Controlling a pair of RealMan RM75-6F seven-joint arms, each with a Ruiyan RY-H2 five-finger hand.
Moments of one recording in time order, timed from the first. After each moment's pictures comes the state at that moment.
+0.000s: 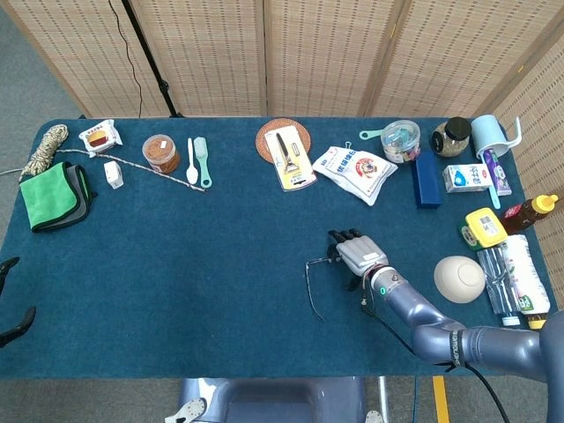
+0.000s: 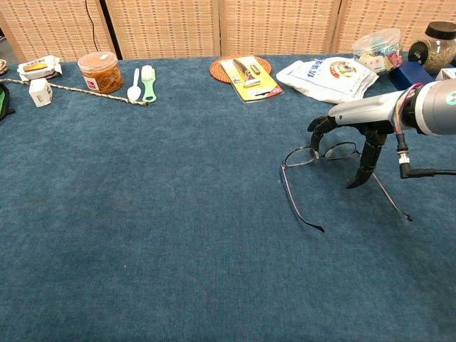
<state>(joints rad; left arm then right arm) 0.02 -1.02 -0.05 -1.85 1.43 1.57 0.13 1.03 -1.33 -0.01 -1.59 -0.71 0.67 -0.32</state>
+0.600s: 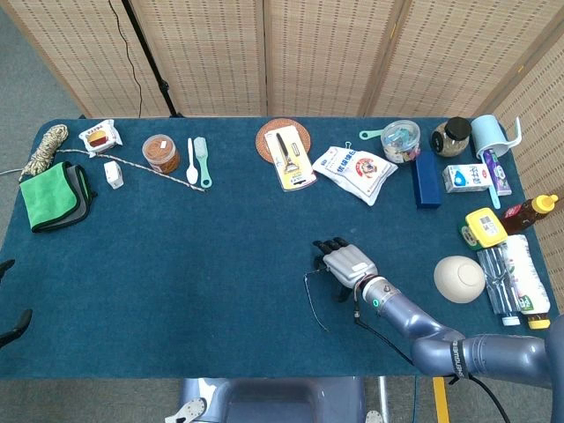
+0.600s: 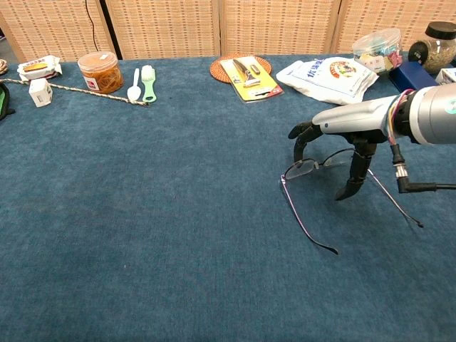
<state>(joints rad) 0.03 -1.02 -0.04 -1.84 1.43 1.57 0.11 1.02 -1.32 -0.01 -1.69 -0.80 0.70 -0.34</state>
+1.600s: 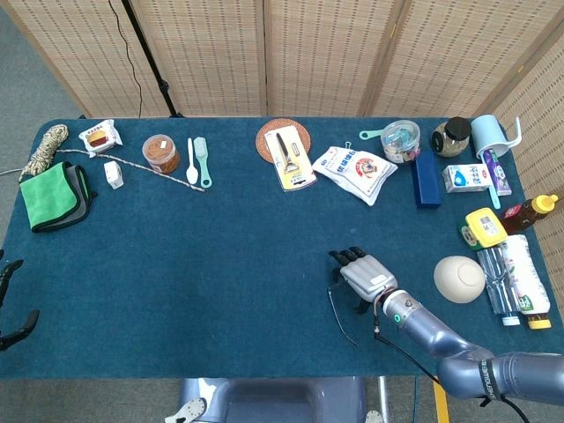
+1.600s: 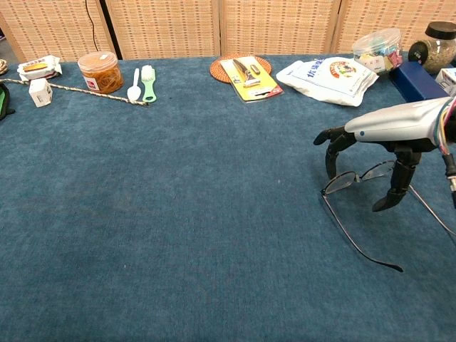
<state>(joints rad) 0.03 -1.03 -0.04 -1.85 1.44 1.57 0.12 0.94 -1.22 -0.07 -1.79 -0.91 0.74 -0.36</state>
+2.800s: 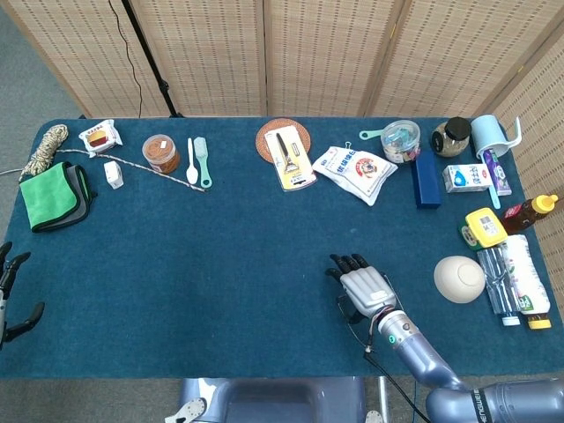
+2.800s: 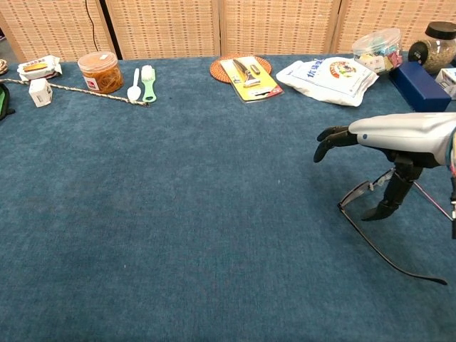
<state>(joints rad) -0.01 -1.03 -0.06 -1.82 1.44 1.53 0.10 0.83 -1.31 -0.03 -1.96 -0.79 1.04 -0.54</state>
